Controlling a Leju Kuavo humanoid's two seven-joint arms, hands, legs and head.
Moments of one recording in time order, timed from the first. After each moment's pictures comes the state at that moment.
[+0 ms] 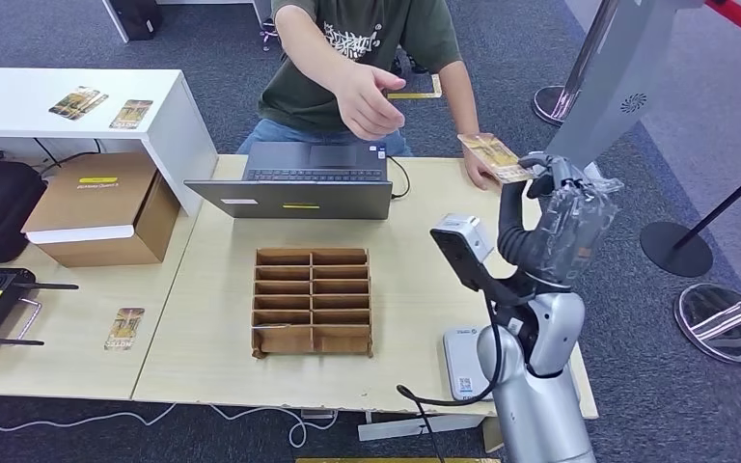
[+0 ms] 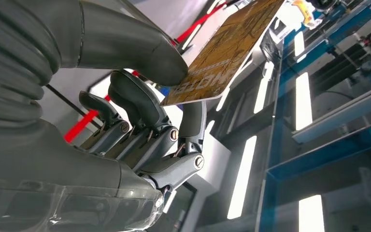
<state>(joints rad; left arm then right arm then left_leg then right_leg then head) -0.04 -0.27 0.62 -0.23 -1.53 0.26 0.04 -0.35 0.20 0.14 -1.53 1.19 -0.67 -0.08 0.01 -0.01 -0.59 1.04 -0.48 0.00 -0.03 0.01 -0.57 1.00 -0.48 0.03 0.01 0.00</state>
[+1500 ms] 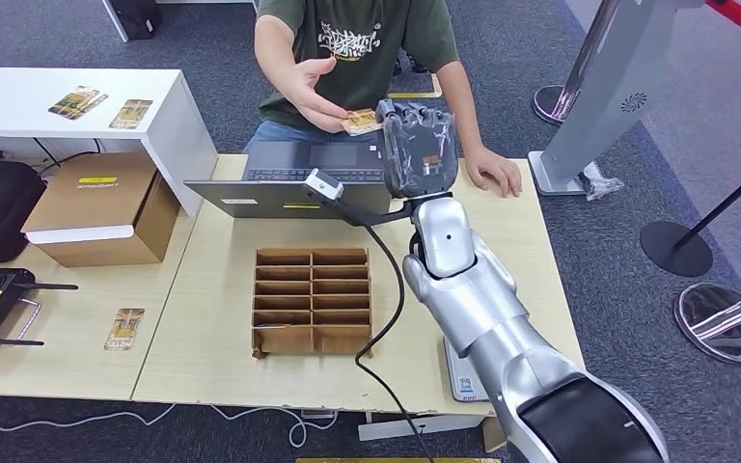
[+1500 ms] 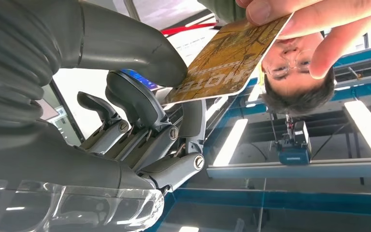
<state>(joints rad) -0.06 -0.25 0.53 -0.23 -1.55 0.21 0.07 -0.87 0.26 0.37 -0.72 1.48 -0.66 0.12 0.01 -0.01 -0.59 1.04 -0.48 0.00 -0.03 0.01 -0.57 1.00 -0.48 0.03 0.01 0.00</state>
